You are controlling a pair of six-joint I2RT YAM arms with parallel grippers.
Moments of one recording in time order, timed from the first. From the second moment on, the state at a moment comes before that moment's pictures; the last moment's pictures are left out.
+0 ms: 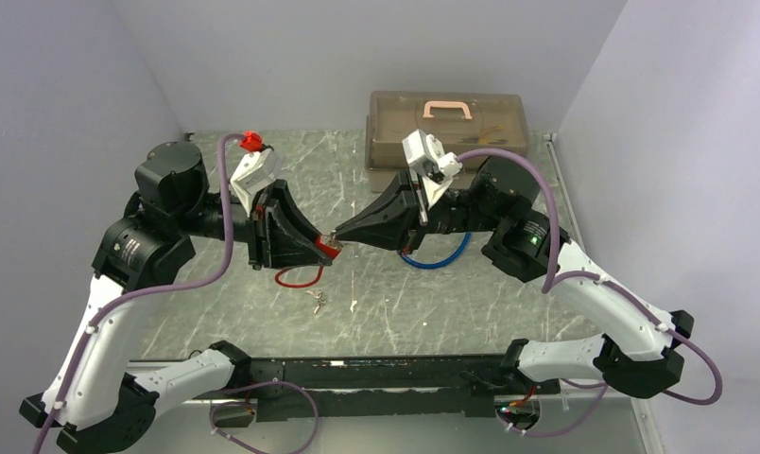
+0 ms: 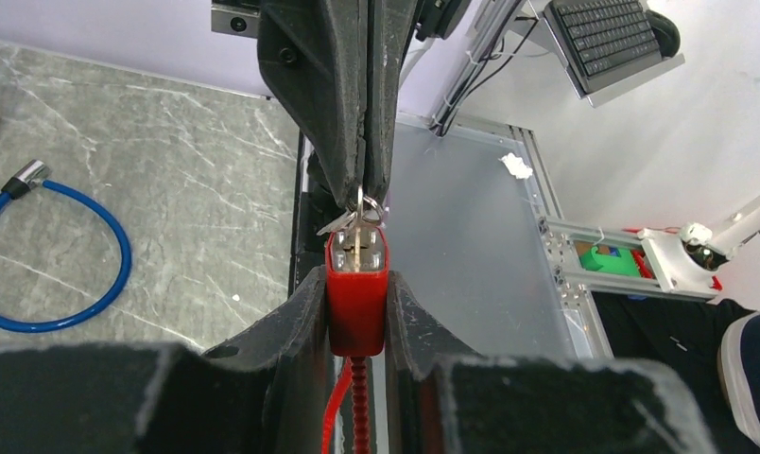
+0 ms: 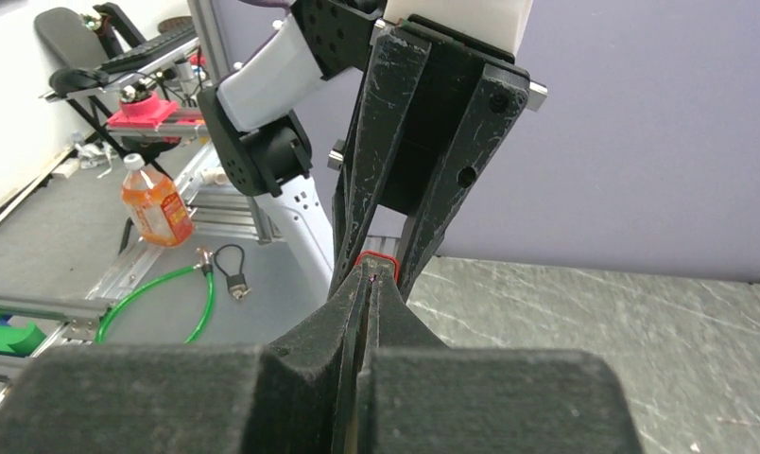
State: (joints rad) left arm -0.54 1.03 1.61 -0.74 1.12 -0.17; right arm 0.99 1.20 1.49 -0.10 -0.72 0.17
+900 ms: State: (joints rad) left arm -0.56 1.05 1.71 -0.81 1.01 0.12; right arm 0.99 1.15 1.54 -0.63 -0.52 -0.03
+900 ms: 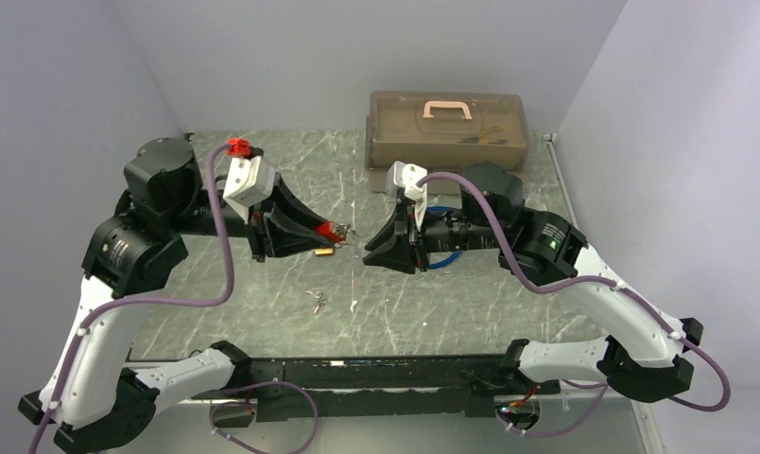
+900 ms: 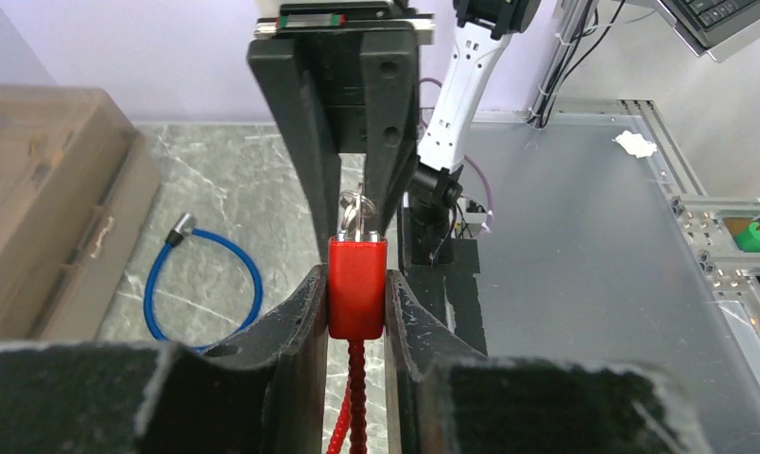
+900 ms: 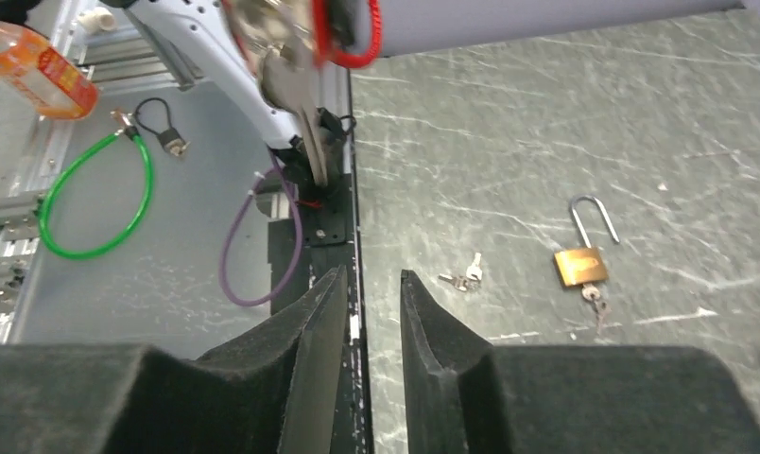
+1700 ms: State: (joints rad) left arm -0.57 1.03 1.68 -0.75 0.99 0.11; right arm 1.05 1.10 1.57 -0.37 -0.44 -0.12
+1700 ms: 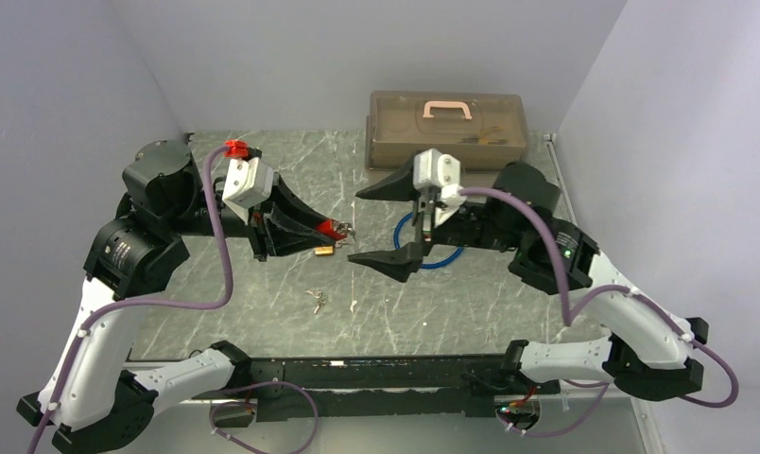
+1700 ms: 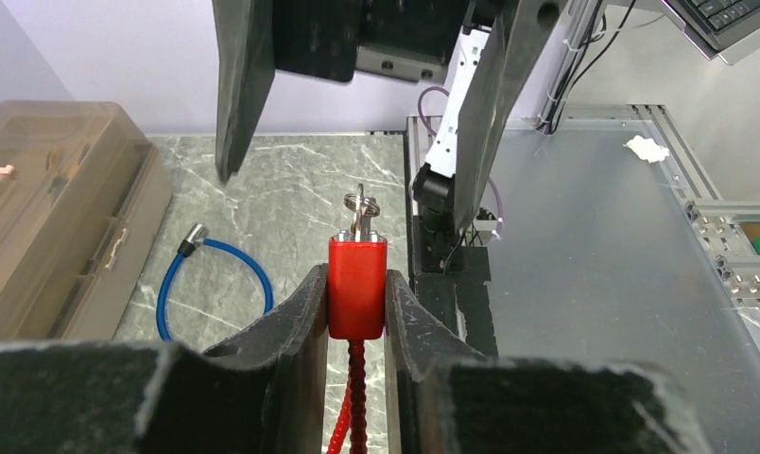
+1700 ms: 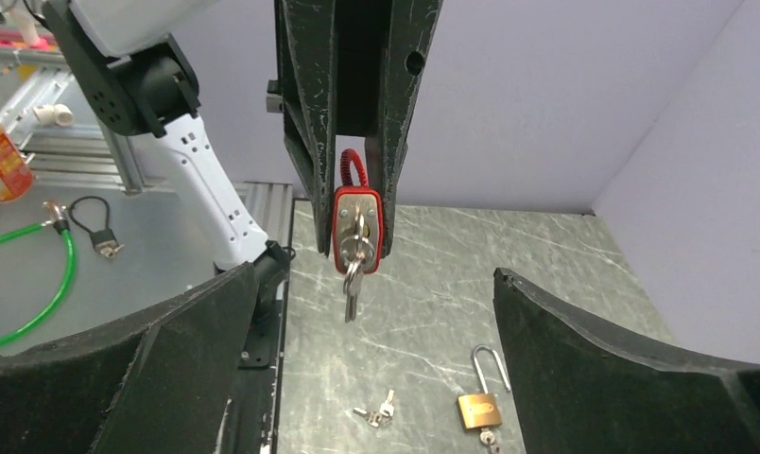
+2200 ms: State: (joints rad) left arm -0.57 1.02 1.65 -0.72 0.99 0.09; right arm 1.12 1.12 1.51 -0.25 -0.24 -0.17
